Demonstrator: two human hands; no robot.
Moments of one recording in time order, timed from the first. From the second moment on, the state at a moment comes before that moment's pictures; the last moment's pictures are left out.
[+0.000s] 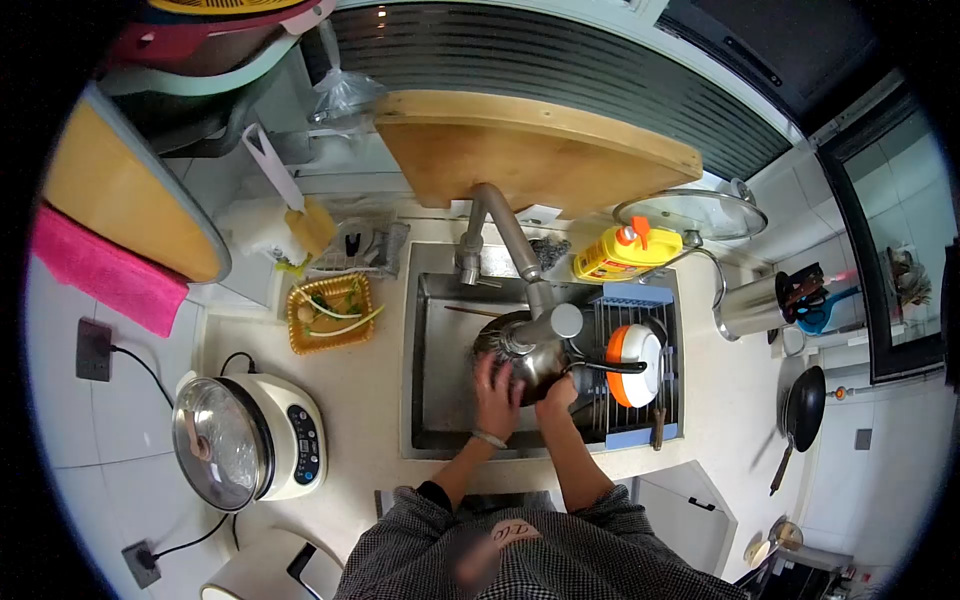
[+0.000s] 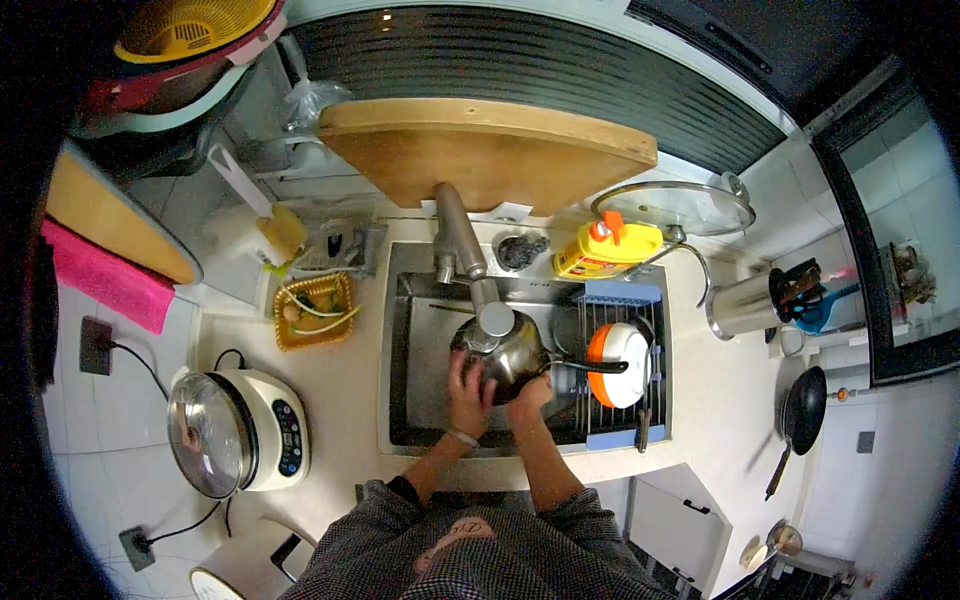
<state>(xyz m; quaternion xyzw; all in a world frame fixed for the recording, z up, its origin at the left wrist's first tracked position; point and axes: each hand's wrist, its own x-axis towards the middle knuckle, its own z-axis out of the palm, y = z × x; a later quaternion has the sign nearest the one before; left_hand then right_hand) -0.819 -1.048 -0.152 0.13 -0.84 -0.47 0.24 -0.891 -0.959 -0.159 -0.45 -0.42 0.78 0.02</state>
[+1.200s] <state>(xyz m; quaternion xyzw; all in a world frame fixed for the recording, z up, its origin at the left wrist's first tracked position) -0.830 -1.092 -0.250 0.45 -0.45 -0.77 0.05 -0.864 -0.926 -0.189 -0.08 -0.80 0.59 -0.08</state>
